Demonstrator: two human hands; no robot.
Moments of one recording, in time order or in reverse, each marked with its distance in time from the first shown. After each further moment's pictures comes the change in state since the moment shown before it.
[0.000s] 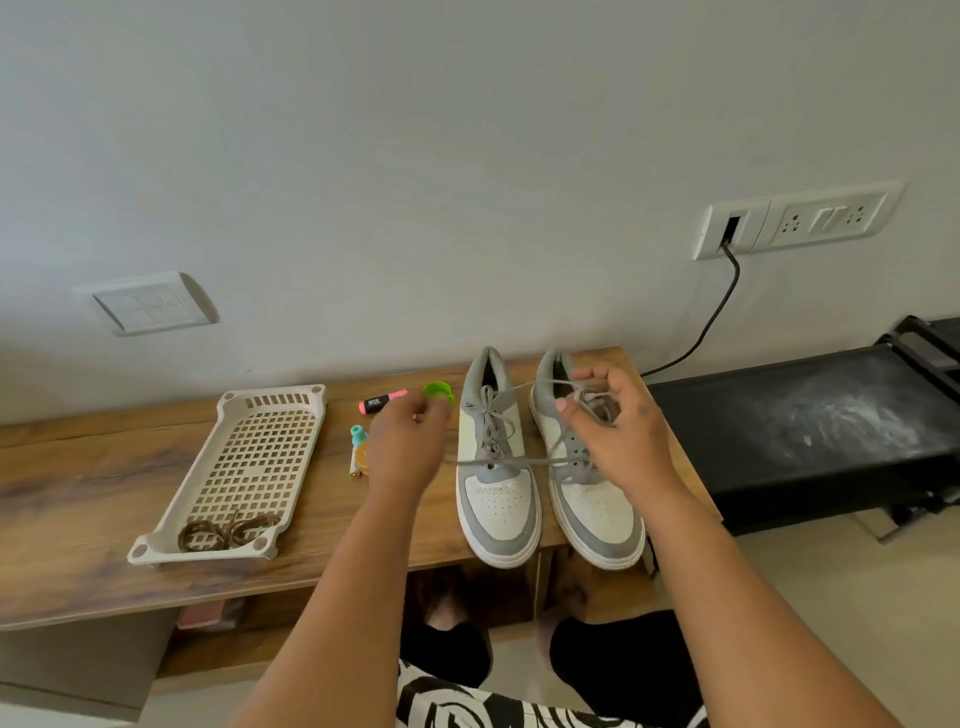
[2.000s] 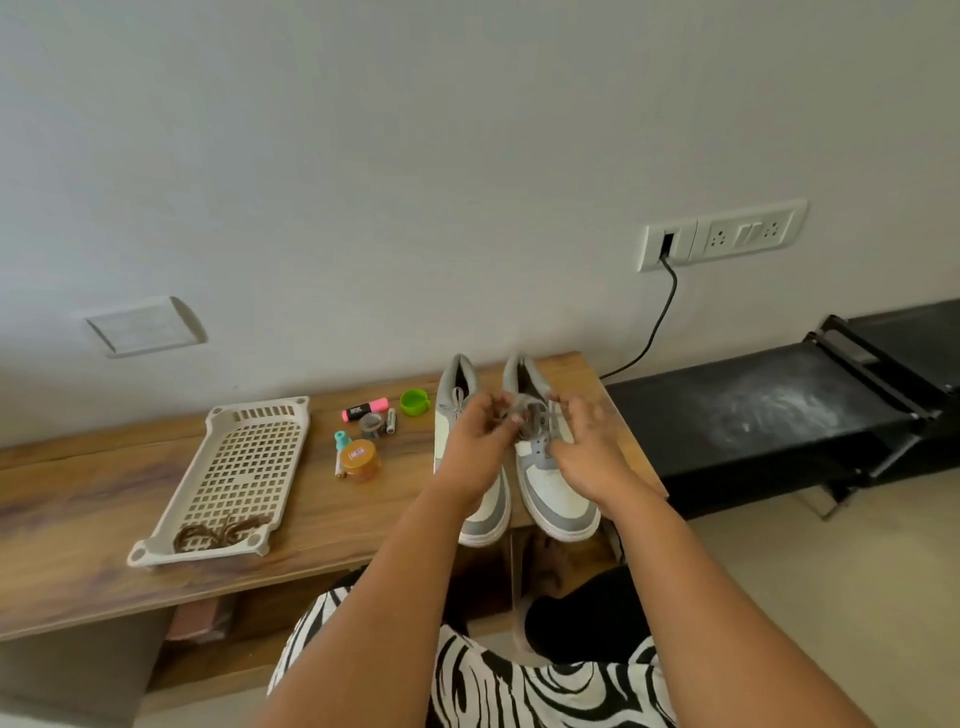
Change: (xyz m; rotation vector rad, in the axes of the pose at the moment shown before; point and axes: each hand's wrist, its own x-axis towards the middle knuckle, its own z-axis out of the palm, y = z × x) left_hand -0.066 0.041 0.038 -0.571 -0.537 0.106; right_hand -0.031 -0.004 -0.020 -0.217 -0.232 0.258
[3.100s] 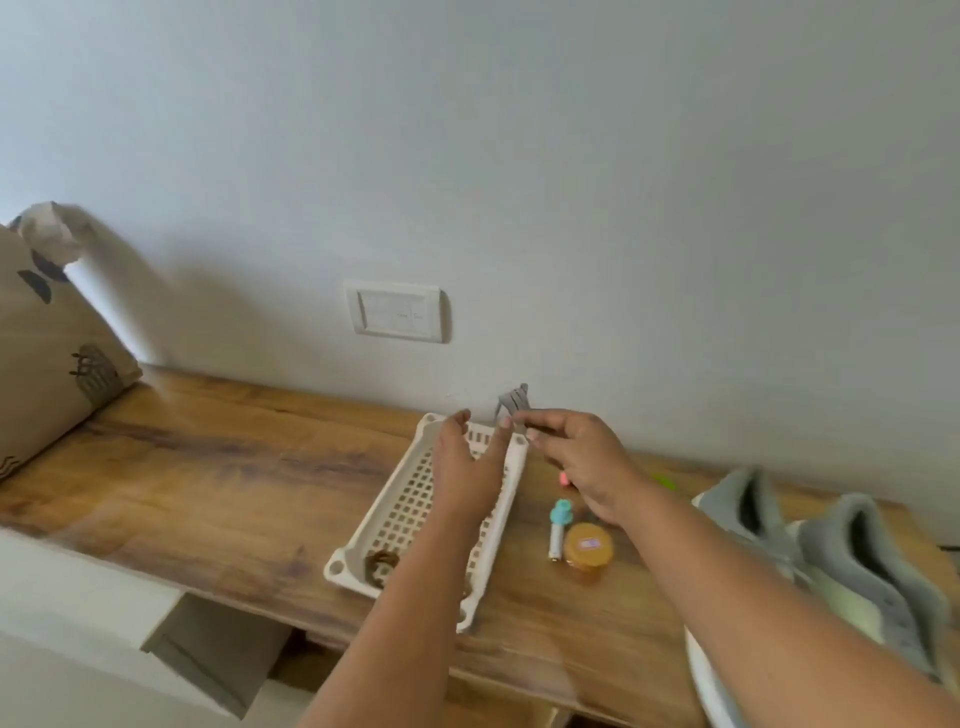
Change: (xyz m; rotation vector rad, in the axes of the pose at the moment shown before) left_hand 0.050 -0.036 -0.303 0.202 0.729 -0.107; right_hand 0.125 -0.186 0.267 0.388 -0.502 -0.241
